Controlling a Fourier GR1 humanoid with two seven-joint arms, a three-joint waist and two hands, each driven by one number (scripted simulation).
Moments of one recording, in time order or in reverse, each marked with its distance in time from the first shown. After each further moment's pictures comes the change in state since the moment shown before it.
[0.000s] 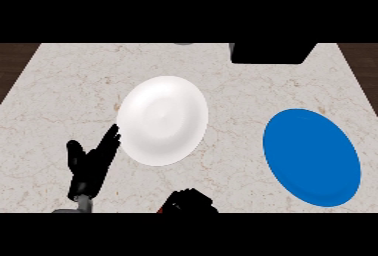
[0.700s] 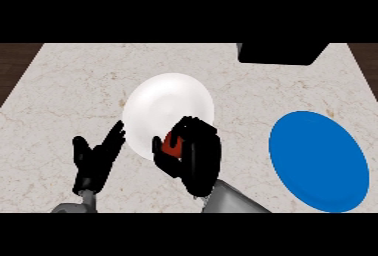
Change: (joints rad) left arm -0.039 -0.007 -0.006 0.033 -0.004 -0.018 -0.012; right arm -0.512 -0.001 -0.180 0.329 0.050 -0.109 0.340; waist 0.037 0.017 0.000
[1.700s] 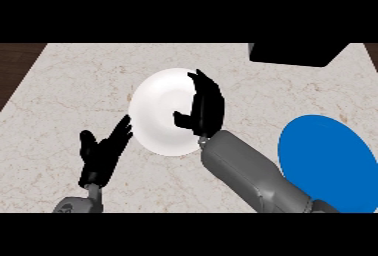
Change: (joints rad) left arm -0.041 -0.013 -0.022 -0.013 -0.014 -0.009 0.021; right arm -0.332 0.003 -0.065 0.505 -0.685 -0.075 -0.216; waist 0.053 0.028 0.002
